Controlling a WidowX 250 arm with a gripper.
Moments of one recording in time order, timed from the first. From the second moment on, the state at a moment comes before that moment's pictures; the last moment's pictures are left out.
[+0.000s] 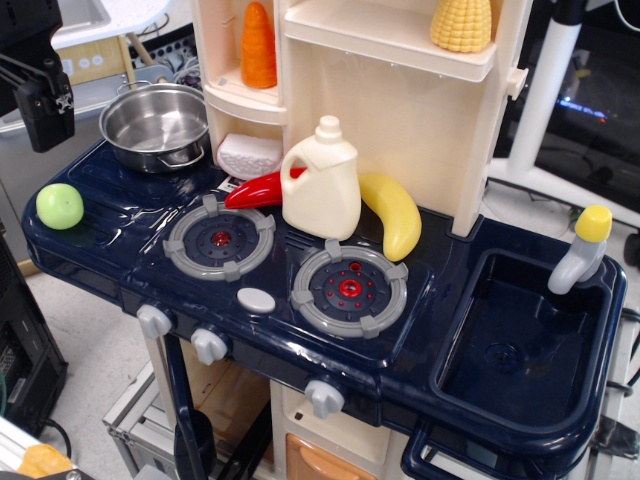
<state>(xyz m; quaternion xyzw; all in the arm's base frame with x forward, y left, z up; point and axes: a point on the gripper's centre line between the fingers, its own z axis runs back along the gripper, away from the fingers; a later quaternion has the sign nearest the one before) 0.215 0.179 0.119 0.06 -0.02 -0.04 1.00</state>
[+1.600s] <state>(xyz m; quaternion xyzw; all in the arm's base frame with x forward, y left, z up) 0.282 0.029 0.128 0.04 -0.18 -0.33 0.92</state>
